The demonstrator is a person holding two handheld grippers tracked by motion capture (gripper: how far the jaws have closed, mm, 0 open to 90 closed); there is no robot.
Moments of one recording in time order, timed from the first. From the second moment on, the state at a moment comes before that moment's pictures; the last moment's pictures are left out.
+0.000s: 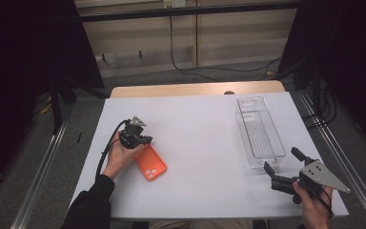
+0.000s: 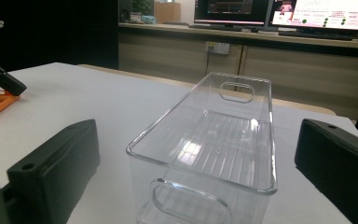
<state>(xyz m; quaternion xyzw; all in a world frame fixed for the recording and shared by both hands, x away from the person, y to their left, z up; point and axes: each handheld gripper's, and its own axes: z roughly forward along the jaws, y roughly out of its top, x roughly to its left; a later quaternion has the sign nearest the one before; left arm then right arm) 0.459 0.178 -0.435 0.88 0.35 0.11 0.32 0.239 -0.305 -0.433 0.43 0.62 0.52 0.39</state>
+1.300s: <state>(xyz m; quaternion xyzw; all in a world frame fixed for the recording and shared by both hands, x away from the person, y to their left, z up) 0.441 0.207 -0.437 0.86 0.36 0.12 0.33 0.238 -0.306 -0.432 0.43 0.62 0.53 0.39</state>
